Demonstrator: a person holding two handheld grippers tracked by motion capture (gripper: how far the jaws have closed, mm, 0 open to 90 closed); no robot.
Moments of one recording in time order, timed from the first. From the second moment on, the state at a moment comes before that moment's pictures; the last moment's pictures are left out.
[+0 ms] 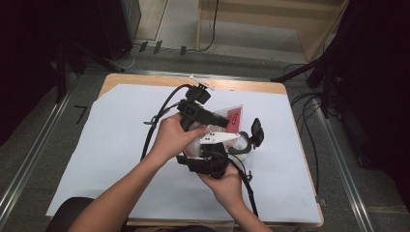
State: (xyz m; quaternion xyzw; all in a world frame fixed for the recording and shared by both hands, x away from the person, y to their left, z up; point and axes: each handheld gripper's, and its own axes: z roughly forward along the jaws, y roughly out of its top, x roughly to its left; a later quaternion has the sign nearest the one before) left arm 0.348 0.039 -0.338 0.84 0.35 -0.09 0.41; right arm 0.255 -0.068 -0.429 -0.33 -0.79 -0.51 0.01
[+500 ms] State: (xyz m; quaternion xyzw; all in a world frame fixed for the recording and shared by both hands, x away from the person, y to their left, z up) left arm 0.345 0.039 -0.335 0.84 0.35 -0.09 0.41; right arm 0.254 -0.068 -0.428 -0.33 -0.79 -0.52 0.01
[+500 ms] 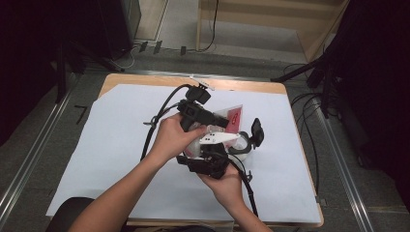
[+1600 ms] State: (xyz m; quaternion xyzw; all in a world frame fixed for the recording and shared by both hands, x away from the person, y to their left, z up) left arm 0.345 0.039 -0.338 0.83 0.36 -0.08 0.41; right arm 0.254 -0.068 -0.430 -0.33 -0.79 -0.51 0.01
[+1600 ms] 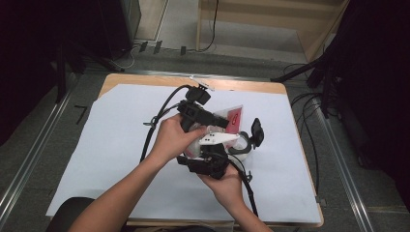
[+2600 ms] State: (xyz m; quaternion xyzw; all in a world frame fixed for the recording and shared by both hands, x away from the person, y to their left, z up) left arm 0.351 0.025 -0.333 0.83 0.36 -0.07 0.42; right arm 0.266 -0.078 -0.430 -0.33 -0.78 -0.53 -0.01
